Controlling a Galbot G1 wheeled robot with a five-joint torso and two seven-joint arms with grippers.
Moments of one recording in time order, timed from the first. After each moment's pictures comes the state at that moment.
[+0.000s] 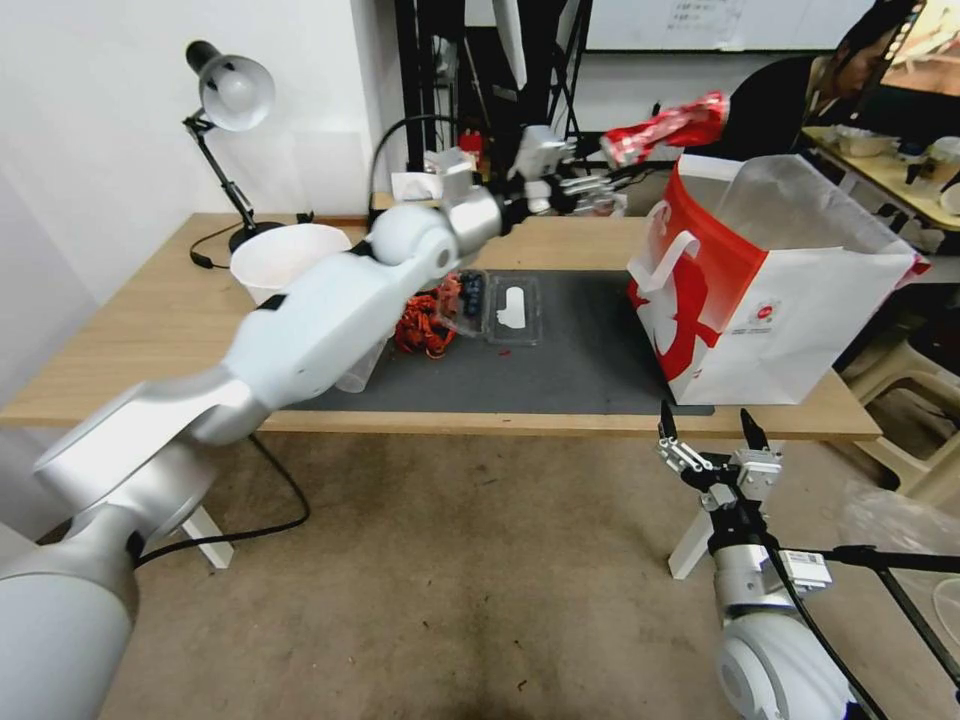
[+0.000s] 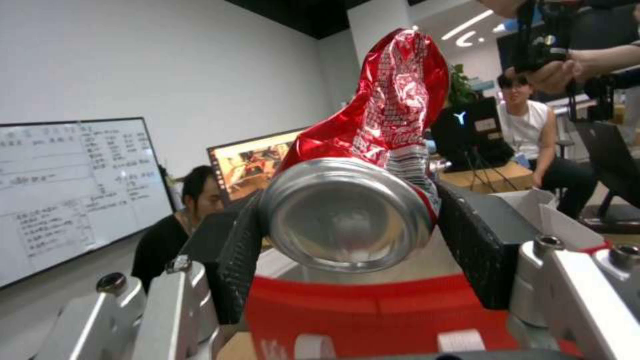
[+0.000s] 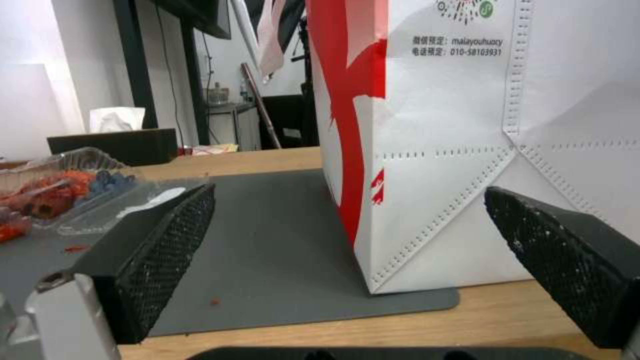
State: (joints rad) left arm -0.11 -1.32 0.50 -1.15 -0.97 -0.10 0.51; right arm -1.57 1.24 0.50 2.06 0.30 0.21 0.24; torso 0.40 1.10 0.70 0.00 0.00
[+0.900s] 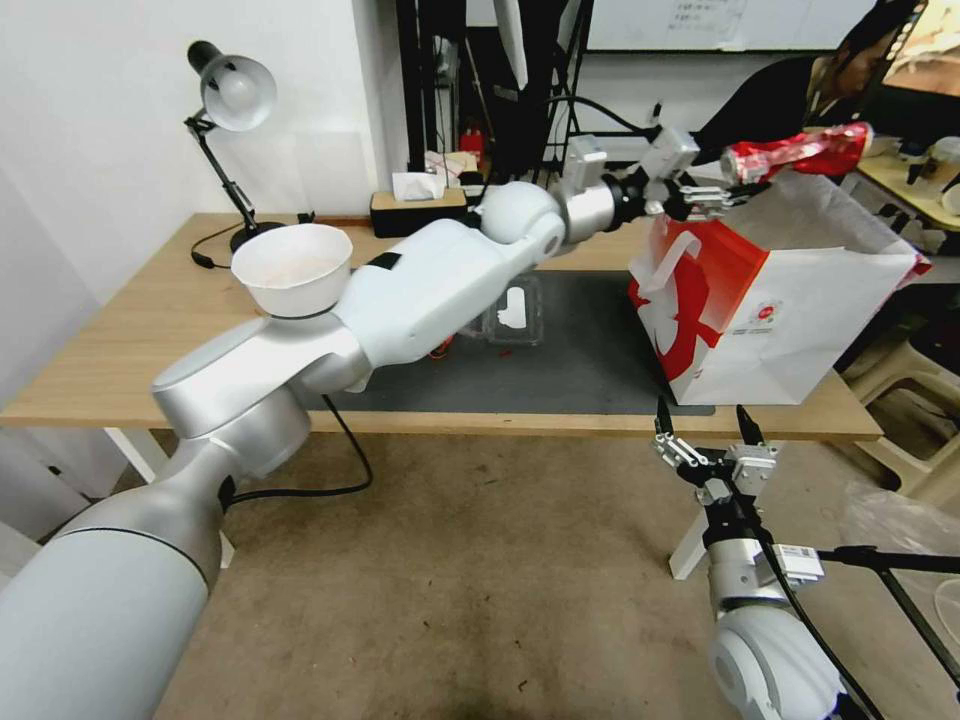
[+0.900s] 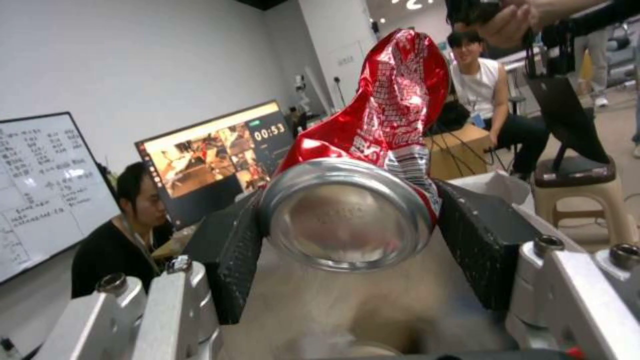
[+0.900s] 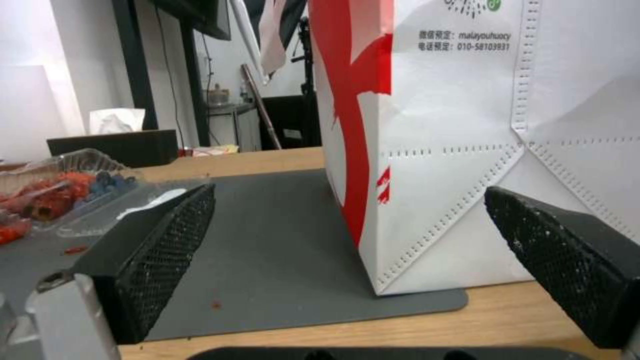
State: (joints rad) left arm -0.22 -1.55 0.64 -0.94 -0.92 -0.11 0.51; right arm -1.55 1.25 0.49 2.05 0.29 0.21 0.24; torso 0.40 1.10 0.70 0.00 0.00
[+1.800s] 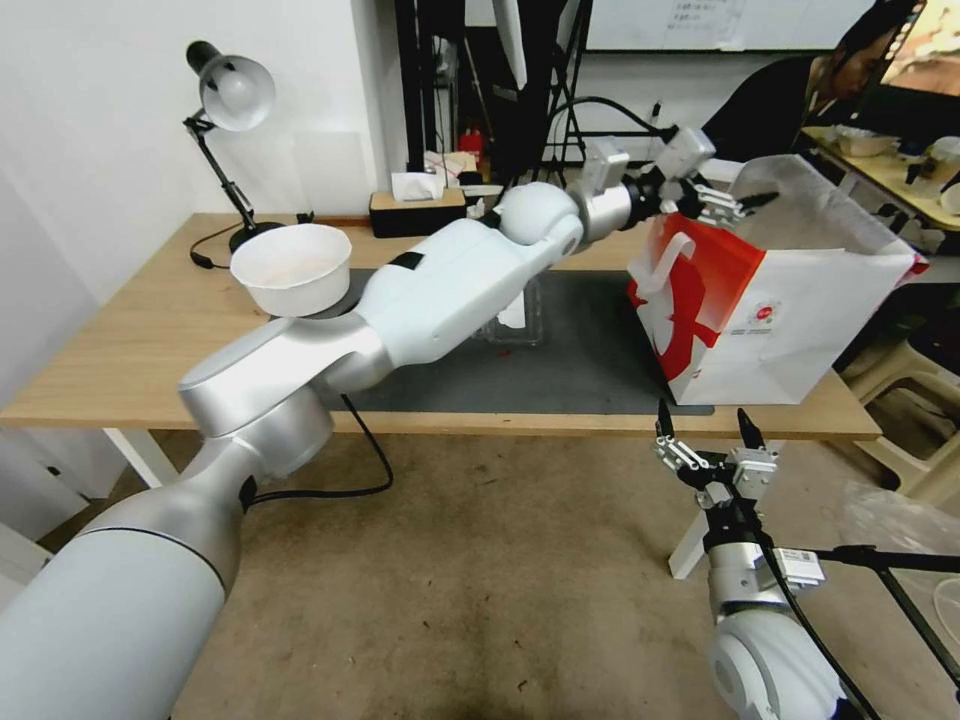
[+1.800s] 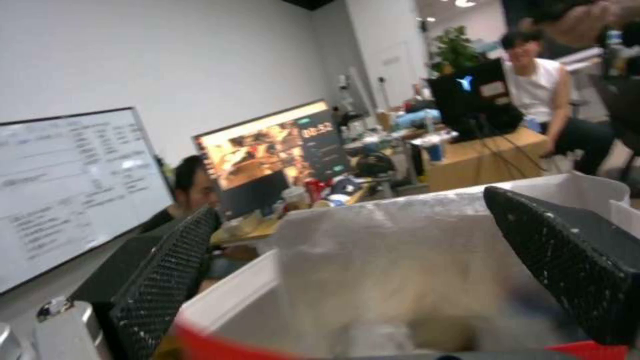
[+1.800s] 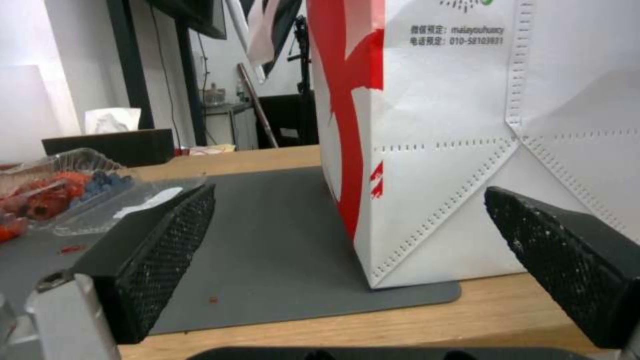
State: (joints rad) left arm -0.18 -1.49 0.58 -1.00 -0.89 -0.09 0.41; right arm -1.56 1.26 0.50 2.05 0.29 0.22 0.24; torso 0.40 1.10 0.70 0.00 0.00
